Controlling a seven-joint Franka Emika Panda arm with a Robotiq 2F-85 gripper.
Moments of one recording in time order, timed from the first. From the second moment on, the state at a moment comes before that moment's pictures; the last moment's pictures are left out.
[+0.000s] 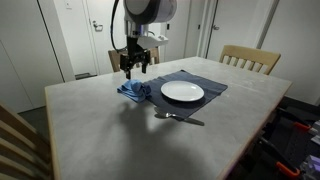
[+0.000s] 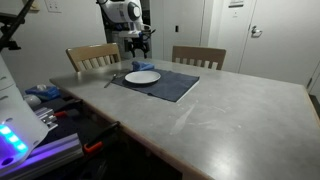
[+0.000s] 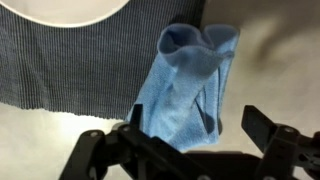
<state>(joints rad) 0.32 0.72 0.04 -1.60 -0.08 2.39 0.16</state>
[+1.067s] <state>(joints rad) 0.32 0.88 0.06 -1.39 -0.03 2.13 0.26</state>
